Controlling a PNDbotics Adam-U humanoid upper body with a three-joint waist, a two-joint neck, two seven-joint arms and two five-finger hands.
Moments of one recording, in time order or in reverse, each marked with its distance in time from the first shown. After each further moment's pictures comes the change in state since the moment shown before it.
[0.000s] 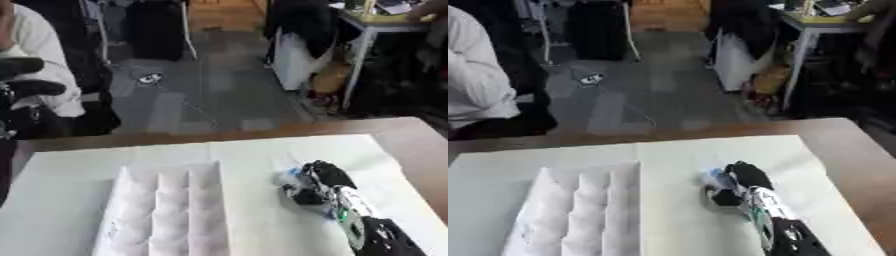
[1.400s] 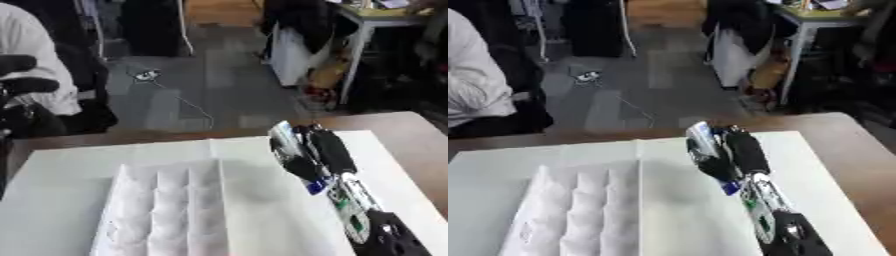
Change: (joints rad) left arm -0.013 0.000 0.000 0.000 -0.002 -0.029 0.006; right arm 0.003 0.002 0.069 -0.325 -0.236 -0.176 -0.141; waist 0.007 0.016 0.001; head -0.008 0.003
